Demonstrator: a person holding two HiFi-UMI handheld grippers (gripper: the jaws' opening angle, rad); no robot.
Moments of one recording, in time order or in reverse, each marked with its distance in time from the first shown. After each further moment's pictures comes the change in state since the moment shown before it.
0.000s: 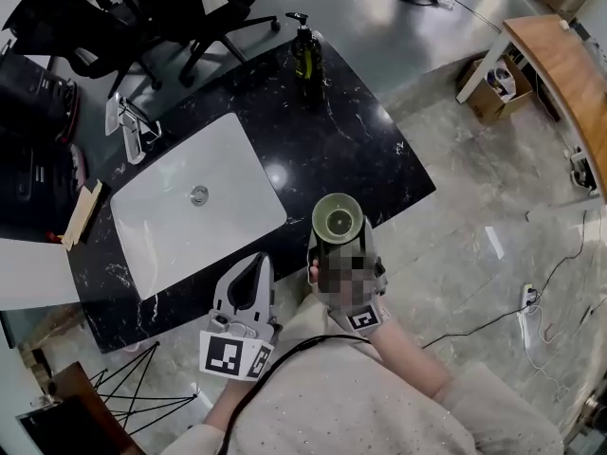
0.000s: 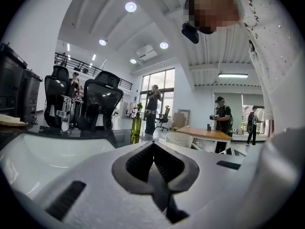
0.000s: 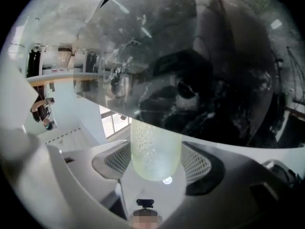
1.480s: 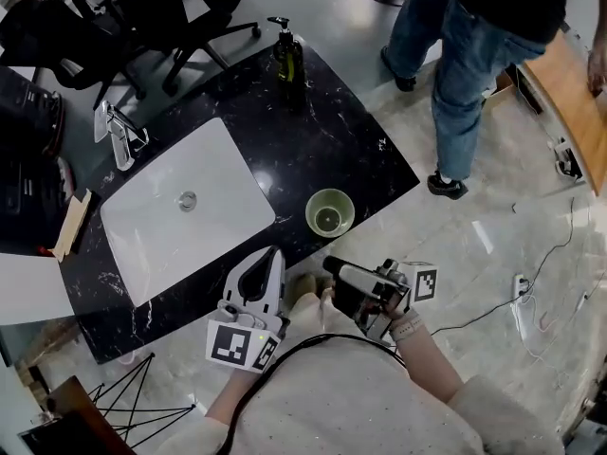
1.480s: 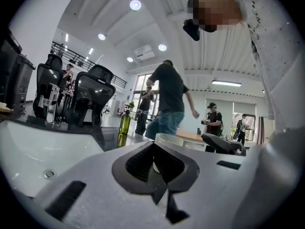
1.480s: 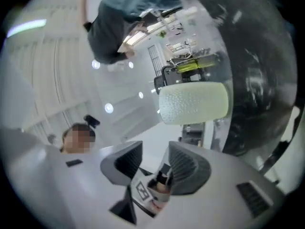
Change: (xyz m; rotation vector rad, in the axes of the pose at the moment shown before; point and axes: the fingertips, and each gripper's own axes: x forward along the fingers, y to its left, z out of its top) left arm 0.019 -0.027 -0.007 -0.058 -0.013 -0.118; right arm -0.043 0.008 -0.082 -0.976 0.624 -0.550
